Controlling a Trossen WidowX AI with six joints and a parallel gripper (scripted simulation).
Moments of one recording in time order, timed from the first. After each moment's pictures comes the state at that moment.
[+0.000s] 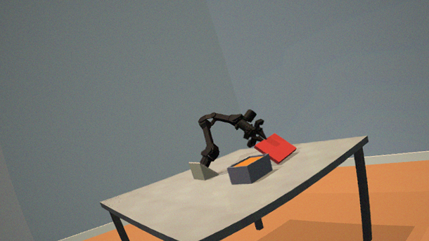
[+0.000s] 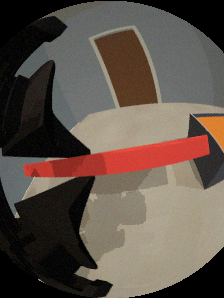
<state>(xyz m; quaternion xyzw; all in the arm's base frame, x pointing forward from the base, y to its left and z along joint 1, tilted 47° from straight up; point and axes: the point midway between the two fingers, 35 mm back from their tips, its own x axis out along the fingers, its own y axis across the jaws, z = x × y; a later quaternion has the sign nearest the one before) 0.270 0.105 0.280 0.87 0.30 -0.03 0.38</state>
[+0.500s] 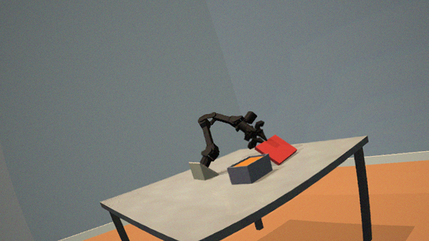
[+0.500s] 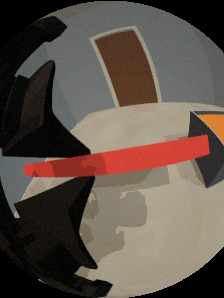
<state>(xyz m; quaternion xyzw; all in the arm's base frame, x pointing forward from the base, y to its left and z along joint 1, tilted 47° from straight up) 0.273 0.112 0.274 0.88 0.29 -0.03 0.38</state>
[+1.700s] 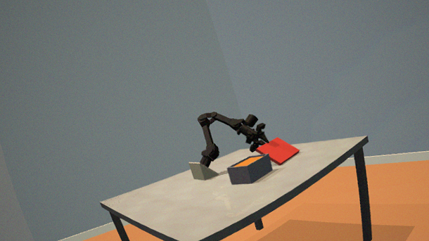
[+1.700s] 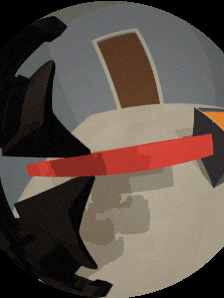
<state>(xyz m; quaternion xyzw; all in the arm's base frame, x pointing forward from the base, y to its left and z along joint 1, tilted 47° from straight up) 0.278 0.128 0.265 0.88 0.28 -0.02 0.38</state>
